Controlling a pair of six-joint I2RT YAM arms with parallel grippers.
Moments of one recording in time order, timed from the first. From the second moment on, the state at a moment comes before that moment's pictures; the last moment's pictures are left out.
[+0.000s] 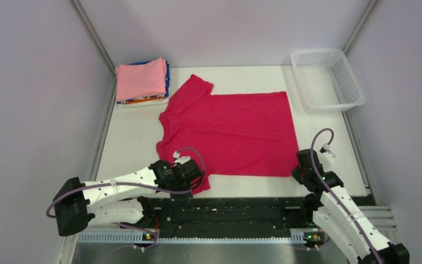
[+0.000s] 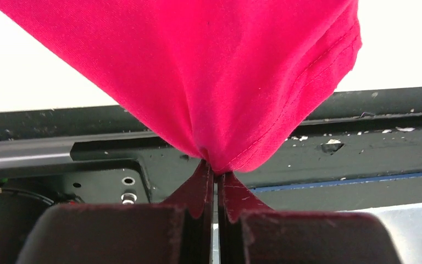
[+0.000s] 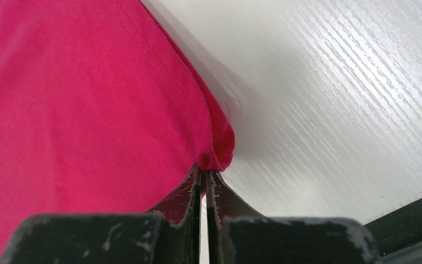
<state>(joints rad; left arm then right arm) -1.07 1.08 0.65 -0.93 -0.11 -1.09 0.29 0.61 0.32 -0.68 0.37 1.04</state>
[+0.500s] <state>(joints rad) -1.04 1.09 0.68 -0.89 -0.07 -1.06 0.29 0.70 0.37 -0.71 0.34 0.99</state>
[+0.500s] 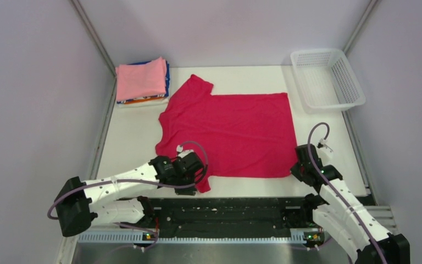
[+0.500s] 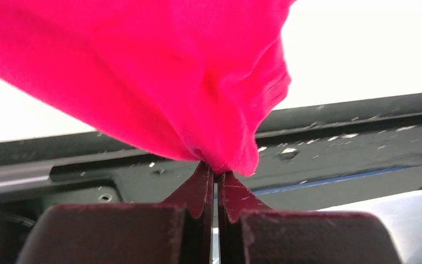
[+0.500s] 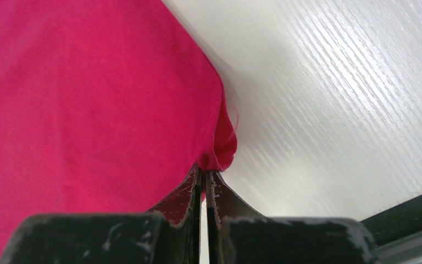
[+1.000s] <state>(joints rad) -0.65 1.16 0.86 -0.70 -0.03 -0.79 0.29 0.93 0.56 -0.56 0.31 0.88</state>
